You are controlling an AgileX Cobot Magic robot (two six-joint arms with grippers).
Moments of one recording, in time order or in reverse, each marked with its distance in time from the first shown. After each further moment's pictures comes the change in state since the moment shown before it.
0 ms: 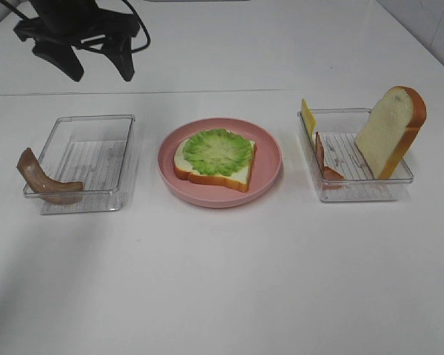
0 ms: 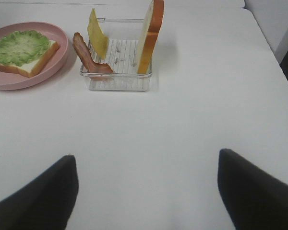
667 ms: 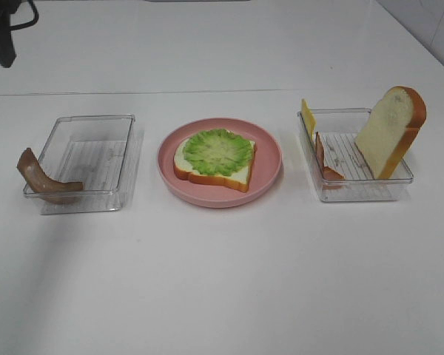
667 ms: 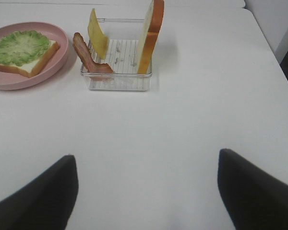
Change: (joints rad) left arm 0.096 -0.443 0.444 0.215 0.004 -0.064; right arm 0.000 0.000 0.000 0.000 0.000 0.000
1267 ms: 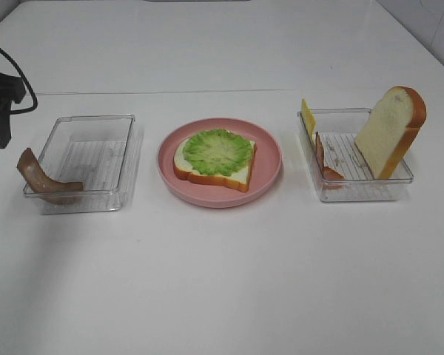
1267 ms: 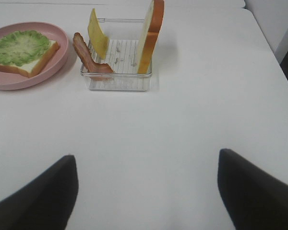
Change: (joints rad) left arm 0.000 0.034 0.248 0.045 -0.084 -0.087; right arm 0.000 0.000 0.000 0.000 0.000 0.000
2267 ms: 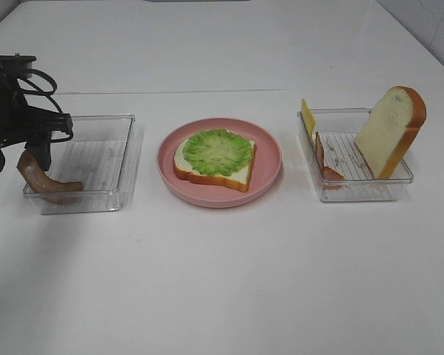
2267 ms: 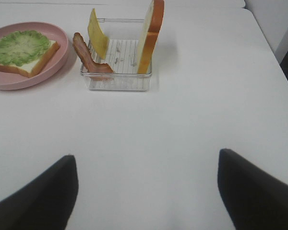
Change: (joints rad) left arm 0.000 0.218 0.005 -0.035 -0.246 -0.094; right arm 0.000 0.000 0.000 0.000 0.000 0.000
